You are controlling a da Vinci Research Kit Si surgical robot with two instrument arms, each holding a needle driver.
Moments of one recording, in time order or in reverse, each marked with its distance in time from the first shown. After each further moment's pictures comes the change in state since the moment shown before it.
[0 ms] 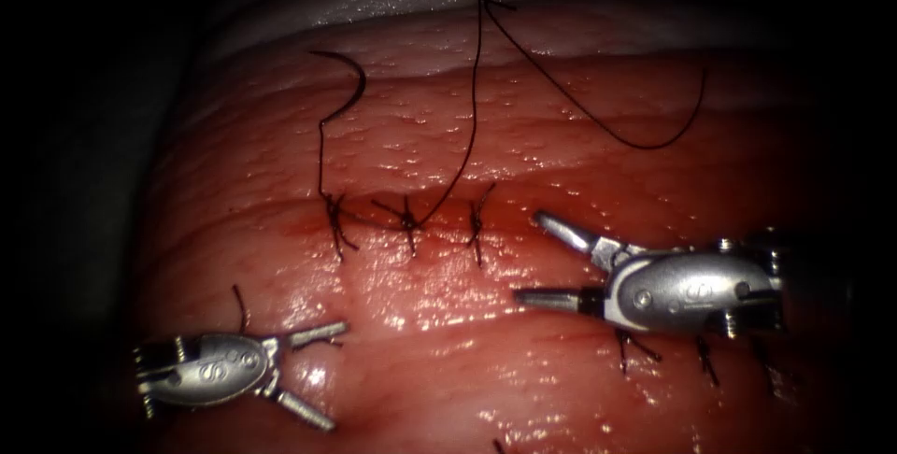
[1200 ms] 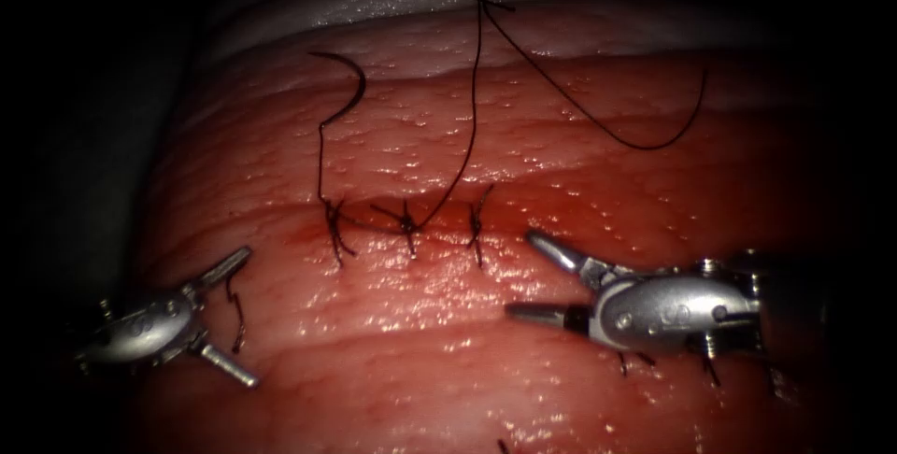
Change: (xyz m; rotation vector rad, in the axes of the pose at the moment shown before) right arm -0.001 -0.003 0.000 -0.039 -0.047 -0.032; left arm -0.005 -0.004 -0.006 0.125 0.160 -0.164
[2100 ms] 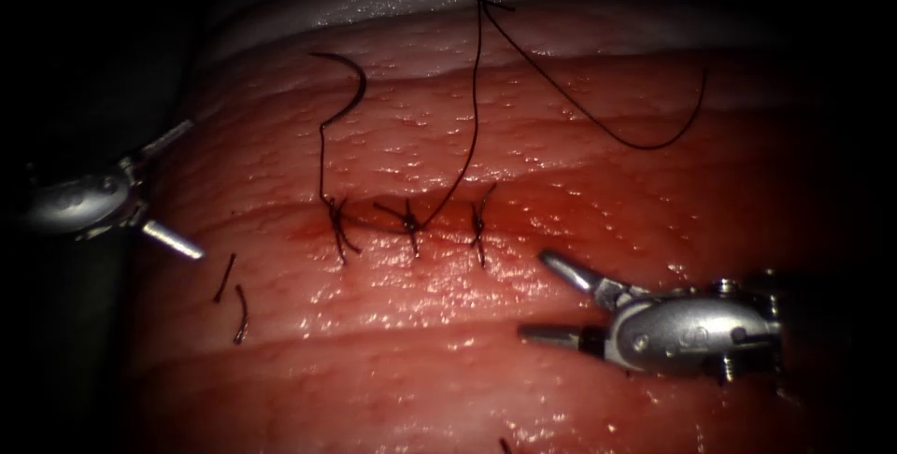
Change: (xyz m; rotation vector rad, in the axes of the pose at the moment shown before) right arm 0.001 0.000 -0.002 0.023 -0.020 0.007; left arm 0.012 -0.011 -0.002 0.212 -0.195 0.312
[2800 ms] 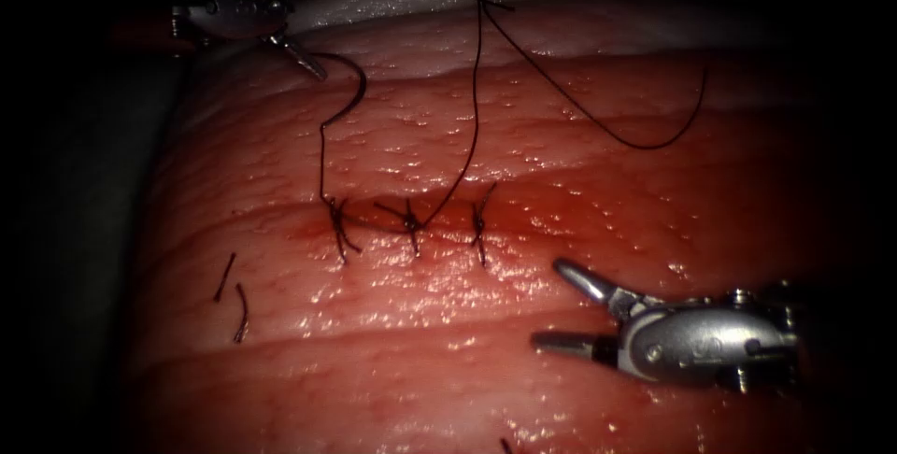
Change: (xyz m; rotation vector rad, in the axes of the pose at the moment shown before) right arm 0.000 0.000 -0.001 -0.021 -0.025 -0.004; left arm -0.004 -0.012 0.015 -0.289 -0.281 0.223
